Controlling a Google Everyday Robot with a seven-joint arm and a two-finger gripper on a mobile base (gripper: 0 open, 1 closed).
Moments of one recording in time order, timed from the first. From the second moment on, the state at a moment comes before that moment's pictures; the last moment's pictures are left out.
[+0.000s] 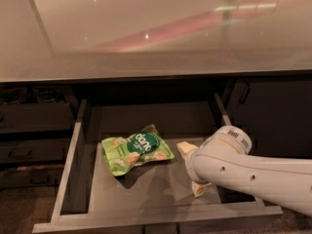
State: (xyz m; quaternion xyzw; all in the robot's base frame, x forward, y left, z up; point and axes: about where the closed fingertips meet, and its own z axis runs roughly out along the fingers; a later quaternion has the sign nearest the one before) arm 0.462 -0.123 0.601 -0.80 0.58 -0.11 0.15
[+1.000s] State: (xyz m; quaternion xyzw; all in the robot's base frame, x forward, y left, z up) arm 0.436 -0.119 0.709 -0.78 0.56 -0.18 0.21
